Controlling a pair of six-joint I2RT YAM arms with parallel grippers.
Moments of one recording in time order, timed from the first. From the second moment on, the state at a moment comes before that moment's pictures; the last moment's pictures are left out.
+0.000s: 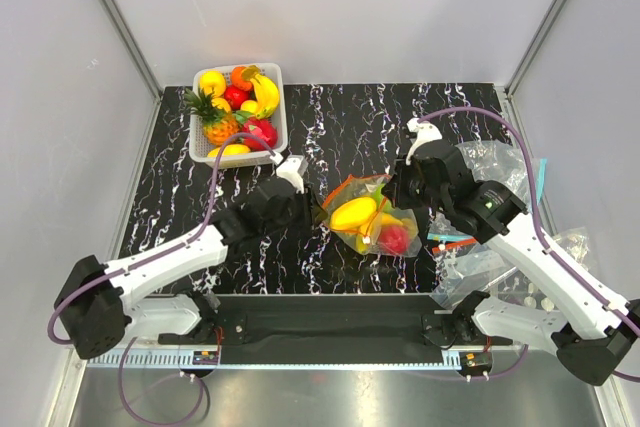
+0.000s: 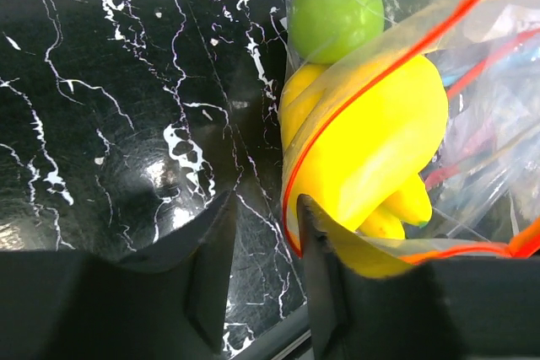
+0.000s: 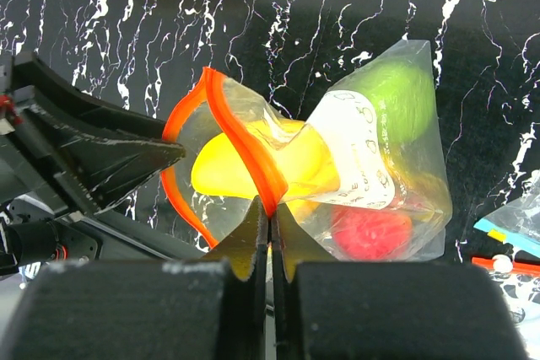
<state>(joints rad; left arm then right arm) -0.85 1.16 0.75 -0.15 -0.07 -0.63 0.71 1.05 1.18 -0.75 0.12 0.50</state>
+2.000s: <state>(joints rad) -0.76 1.30 1.19 -0.23 0.36 -0.55 0.71 1.18 1.21 -0.58 -0.13 0.58</state>
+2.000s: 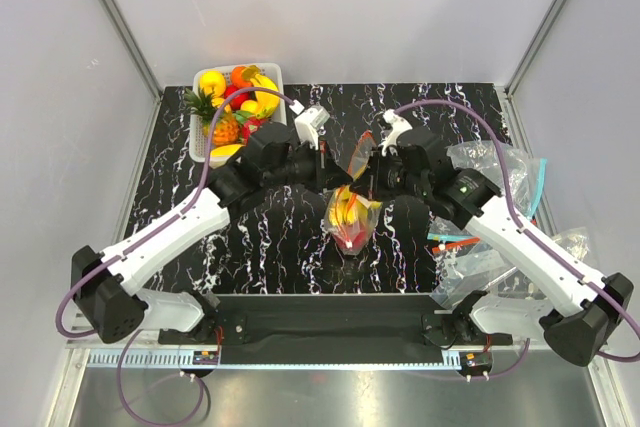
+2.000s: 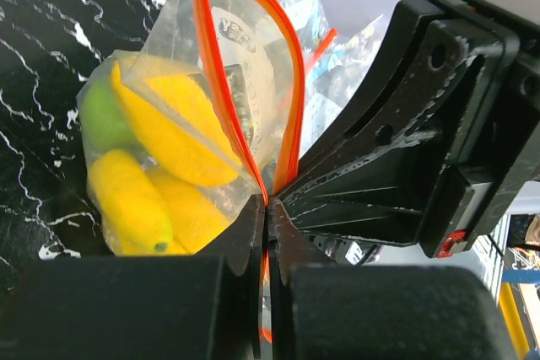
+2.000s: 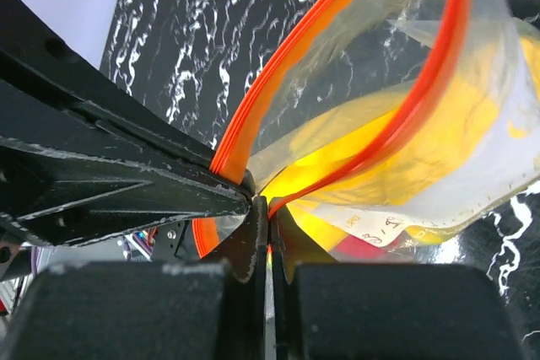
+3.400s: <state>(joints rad) -0.76 1.33 1.12 -0.25 0.39 -0.49 0.71 1.12 1.08 -0.49 -0.03 0.69</state>
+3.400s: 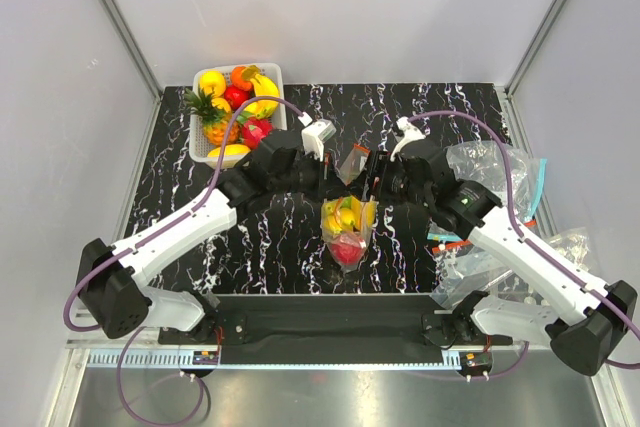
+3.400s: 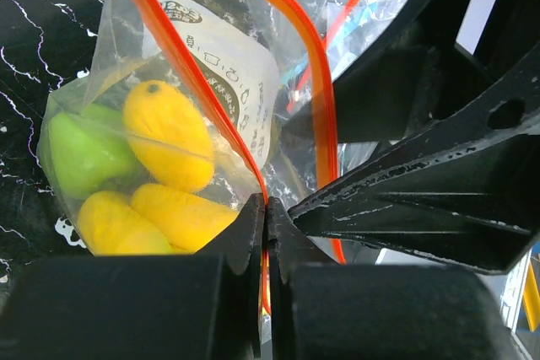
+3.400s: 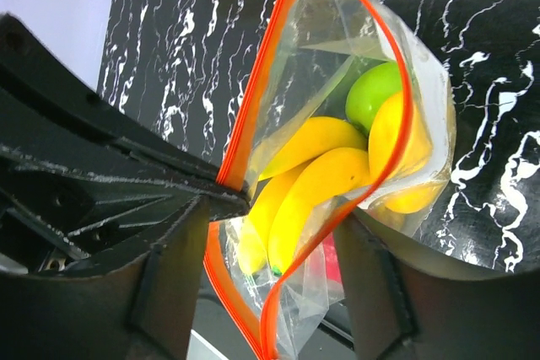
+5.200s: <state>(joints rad) -0.78 1.31 1.19 -0.34 0.34 -0.46 0.71 1.23 1.19 -0.55 0.09 0.70</state>
